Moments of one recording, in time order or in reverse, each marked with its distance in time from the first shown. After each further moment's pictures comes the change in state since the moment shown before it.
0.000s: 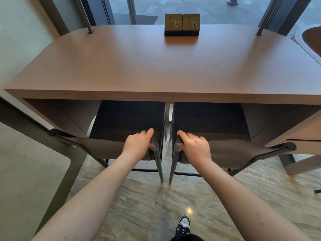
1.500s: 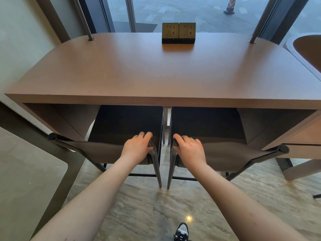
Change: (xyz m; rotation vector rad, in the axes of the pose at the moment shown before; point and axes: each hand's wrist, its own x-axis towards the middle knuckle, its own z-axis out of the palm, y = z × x) left_hand 0.001 0.006 -0.003 -0.187 -0.016 -0.017; right_hand 0.001 0.004 0.009 0.056 -0.178 0.079
